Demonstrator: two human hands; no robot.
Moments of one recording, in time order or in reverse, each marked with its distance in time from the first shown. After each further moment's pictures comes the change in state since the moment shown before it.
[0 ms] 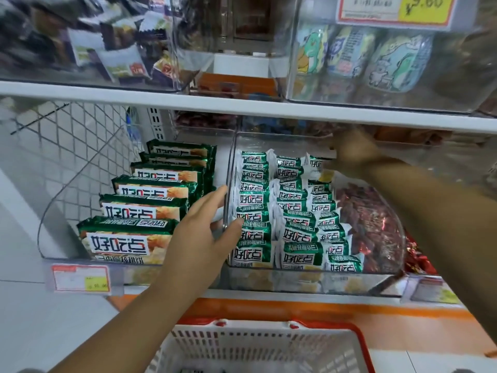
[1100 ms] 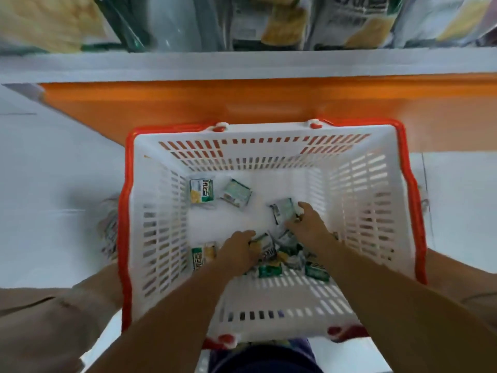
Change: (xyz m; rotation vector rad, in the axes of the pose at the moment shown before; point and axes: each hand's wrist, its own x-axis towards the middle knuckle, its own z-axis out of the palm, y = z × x) left_hand -0.295 -0.208 0.214 0.115 -1.090 -0.717; right_hand -0.394 -0.166 0.359 0.889 -0.827 0.768
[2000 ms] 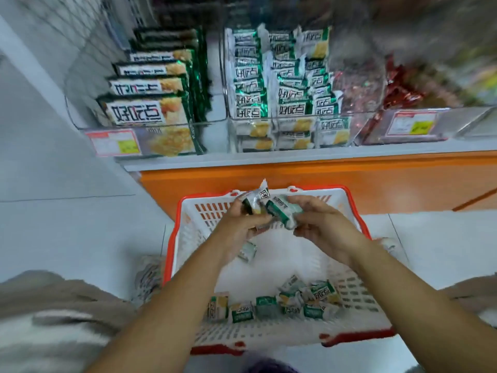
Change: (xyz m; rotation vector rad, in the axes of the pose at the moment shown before) left_hand -0.150 0.122 -0.133 -1.101 0.133 0.440; right_hand -0.177 -0.117 -0.122 0.931 -0.328 -0.460
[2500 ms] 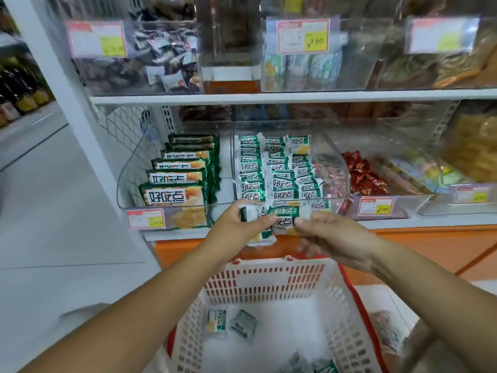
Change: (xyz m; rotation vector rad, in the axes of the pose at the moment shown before) left_hand -0.063 0.140 0.040 0.527 0.111 0.350; right_hand -0.051 -0.135 0.049 -0.304 -0.220 -0.138
